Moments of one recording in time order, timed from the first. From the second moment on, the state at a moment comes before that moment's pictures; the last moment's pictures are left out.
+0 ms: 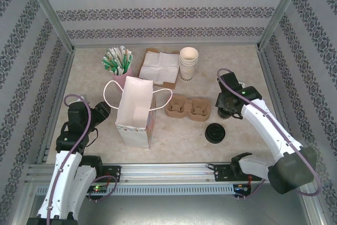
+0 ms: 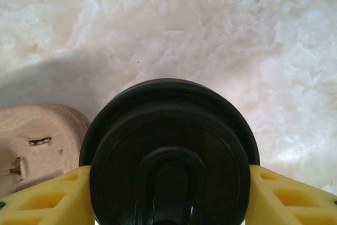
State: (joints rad) left arm 0.01 0.57 0.56 -0.63 0.08 -0.69; right arm 0.31 1.19 1.02 -1.03 0.29 0.65
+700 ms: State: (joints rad) left arm 0.01 0.59 0.56 -0.63 0.11 -0.69; right arm 0.28 1.20 0.97 -0.99 0.27 0.62
